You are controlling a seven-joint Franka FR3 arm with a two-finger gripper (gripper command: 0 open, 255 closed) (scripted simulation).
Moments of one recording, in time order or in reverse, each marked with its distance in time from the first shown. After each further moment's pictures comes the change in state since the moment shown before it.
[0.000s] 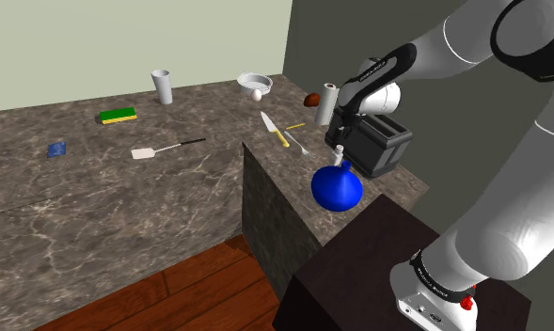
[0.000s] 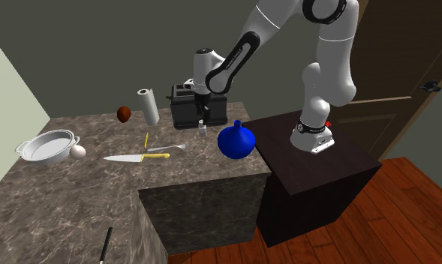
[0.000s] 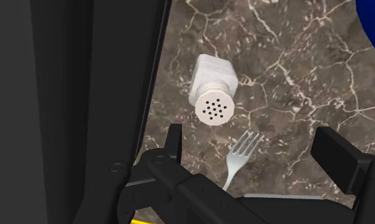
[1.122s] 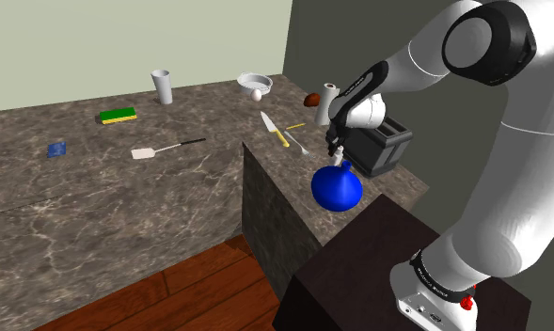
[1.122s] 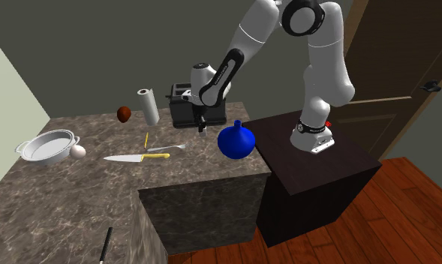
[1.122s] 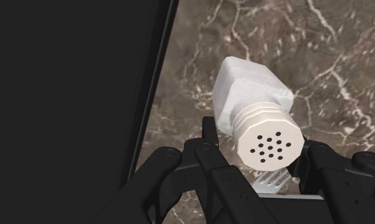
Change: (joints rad) arm -0.066 0.199 0.063 0.076 0.121 0.121 -0.114
